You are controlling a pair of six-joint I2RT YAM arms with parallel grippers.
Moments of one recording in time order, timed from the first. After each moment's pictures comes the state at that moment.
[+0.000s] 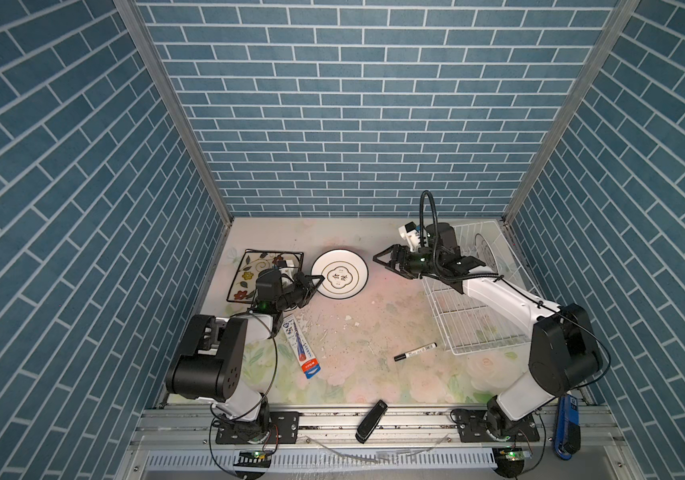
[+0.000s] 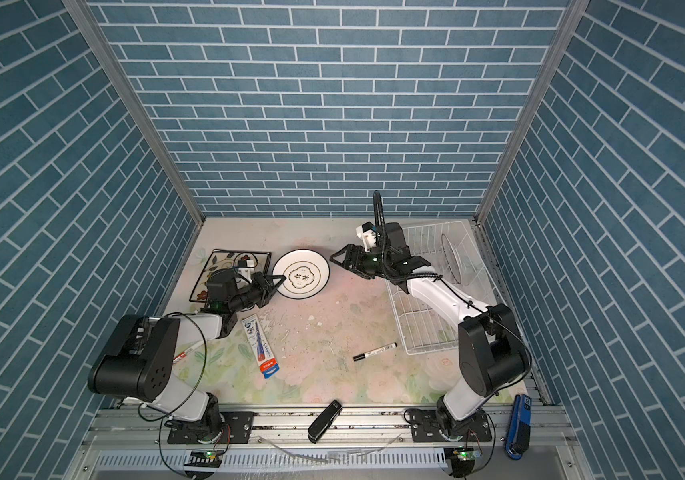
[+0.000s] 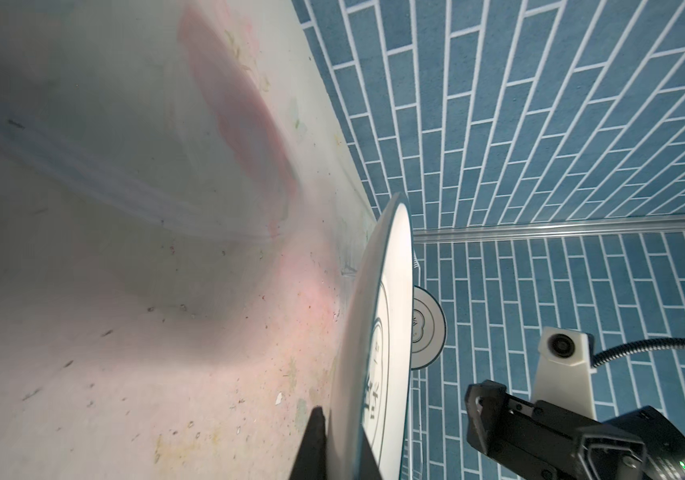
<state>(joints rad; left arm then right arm) -0.11 1.57 0.52 0.68 0.65 -1.17 0.51 1.60 1.19 -0.13 -0.67 0.75</state>
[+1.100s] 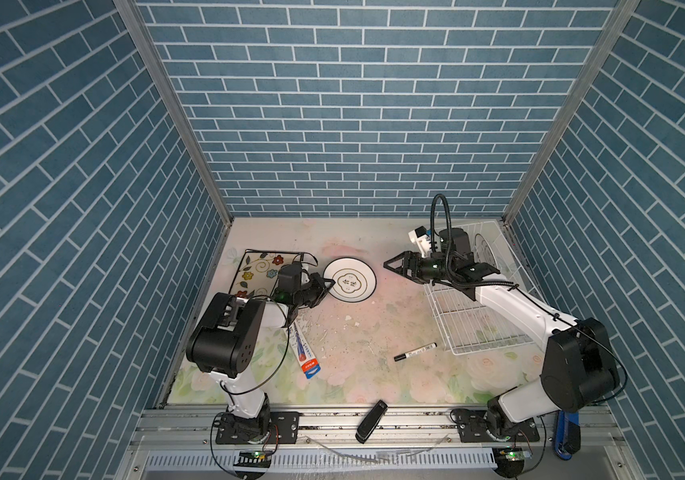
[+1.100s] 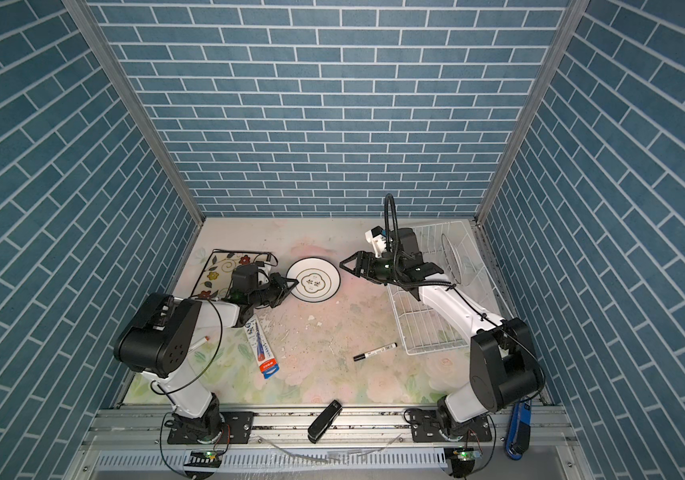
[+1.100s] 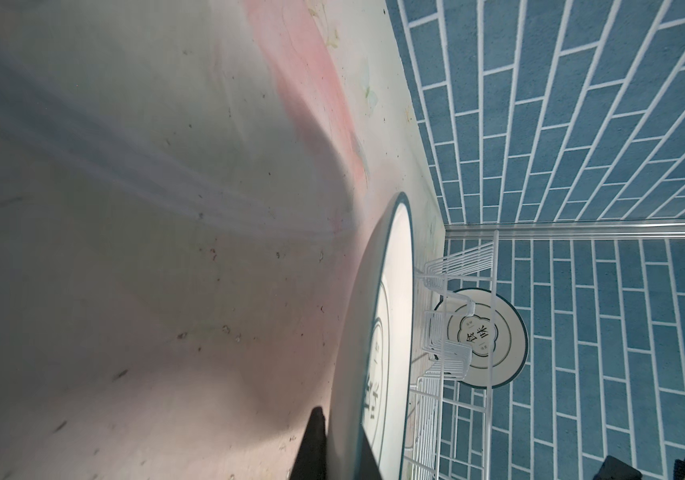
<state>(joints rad) -0.24 1.75 0.67 0.57 0.50 -1.10 0.45 1.51 1.09 -0.17 -0.72 0.66</state>
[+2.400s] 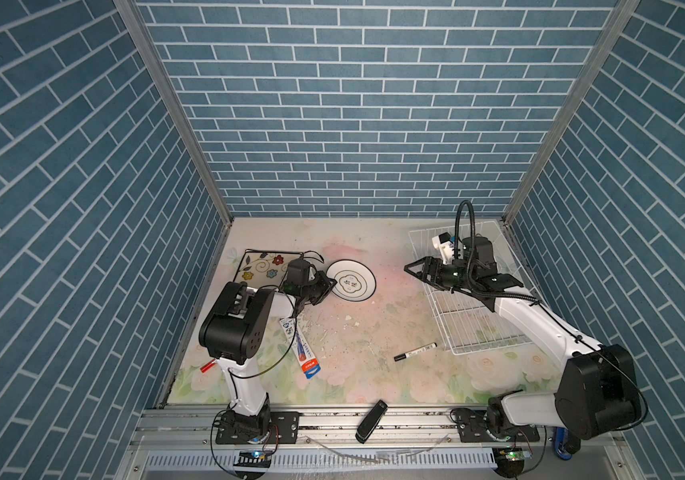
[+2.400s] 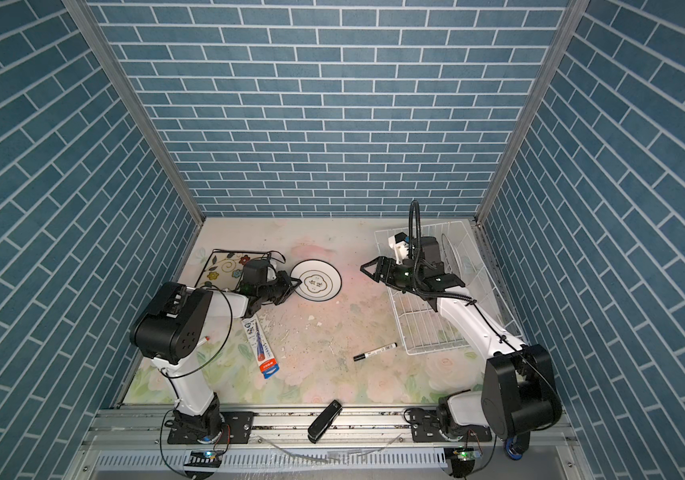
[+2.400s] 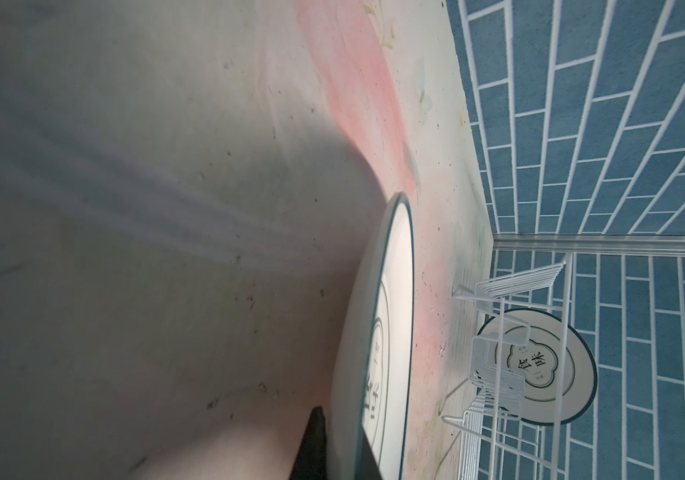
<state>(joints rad) -0.26 1.85 0.79 0.44 0.43 -1.04 0.33 1.35 0.97 -0.22 -0.68 0.62</state>
